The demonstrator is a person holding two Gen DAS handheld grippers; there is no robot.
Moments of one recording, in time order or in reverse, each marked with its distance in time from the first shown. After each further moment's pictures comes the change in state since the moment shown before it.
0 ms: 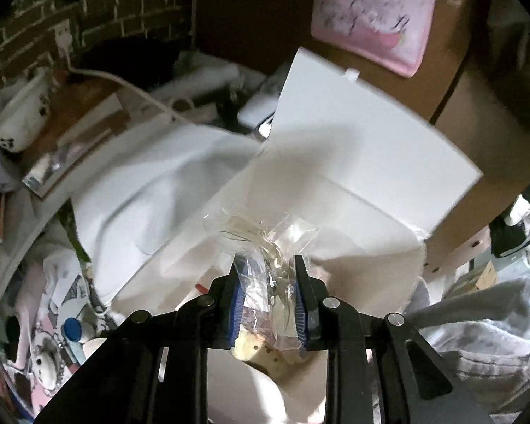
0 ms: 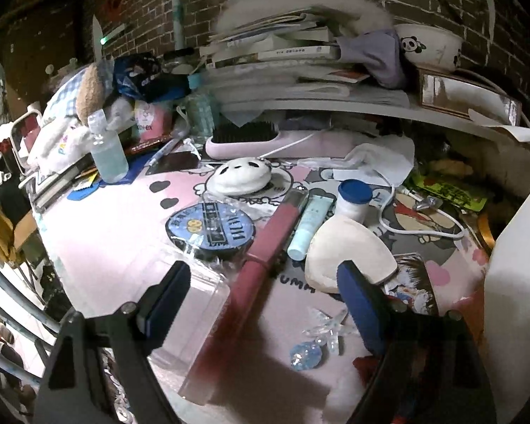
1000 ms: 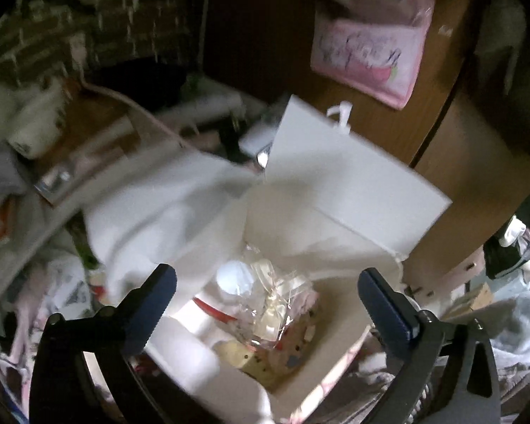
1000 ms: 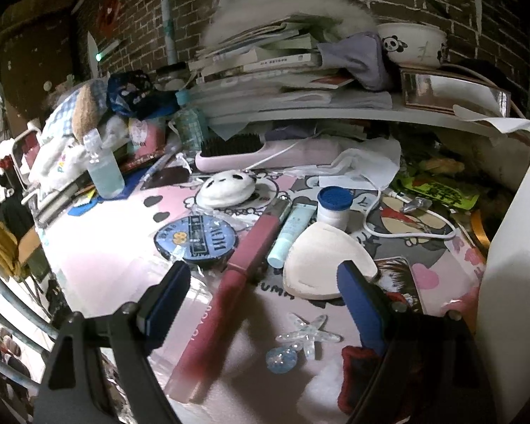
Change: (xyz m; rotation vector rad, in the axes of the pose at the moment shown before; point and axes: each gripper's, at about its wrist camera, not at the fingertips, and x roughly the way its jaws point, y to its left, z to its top) left arm -0.050 0.008 -0.014 -0.028 -0.173 -0.002; right arm -0.007 -0.019 0.001 0.050 -0.046 0.031
